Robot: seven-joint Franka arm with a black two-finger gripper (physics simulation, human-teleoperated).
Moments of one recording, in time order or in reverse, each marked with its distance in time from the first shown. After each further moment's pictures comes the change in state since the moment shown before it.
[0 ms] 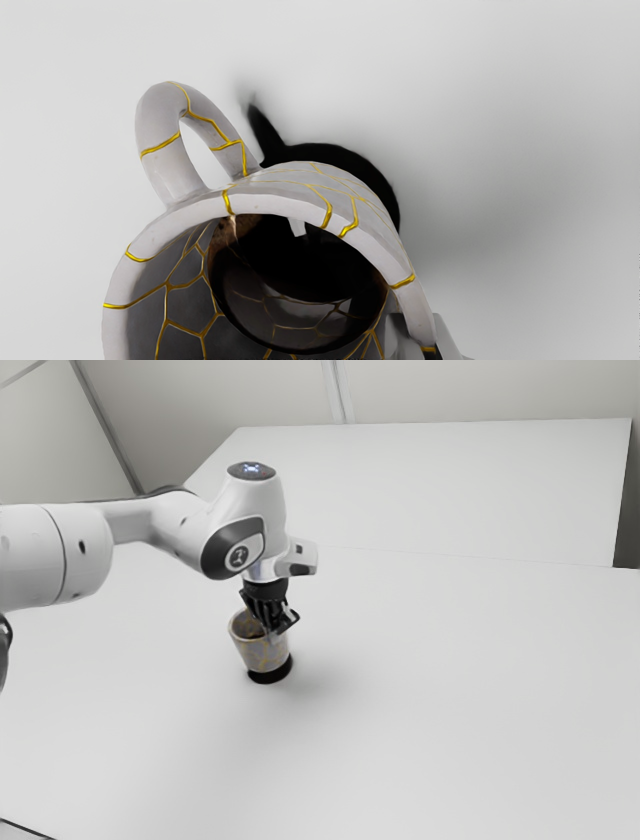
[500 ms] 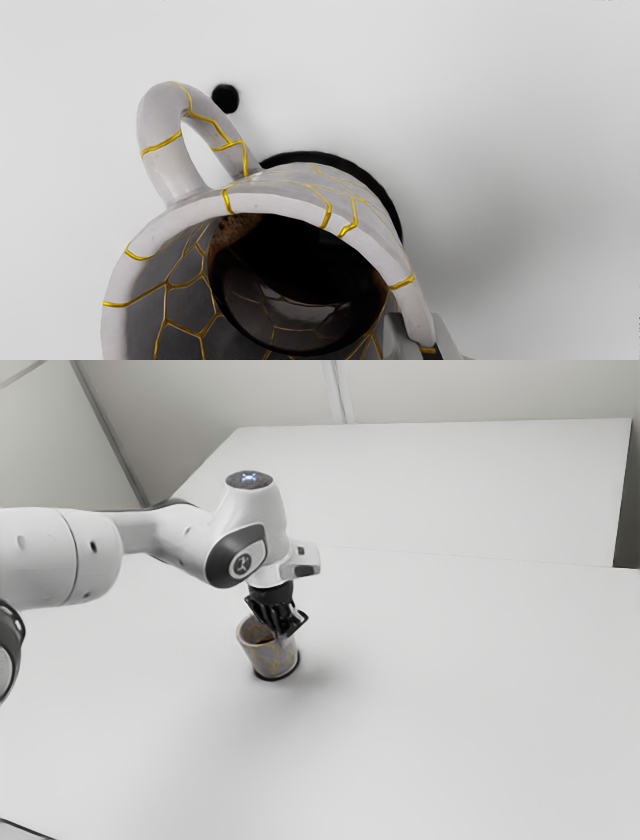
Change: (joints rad) arm 0.010 0.037 0.005 -0.009 -0.046 0.090 -0.069
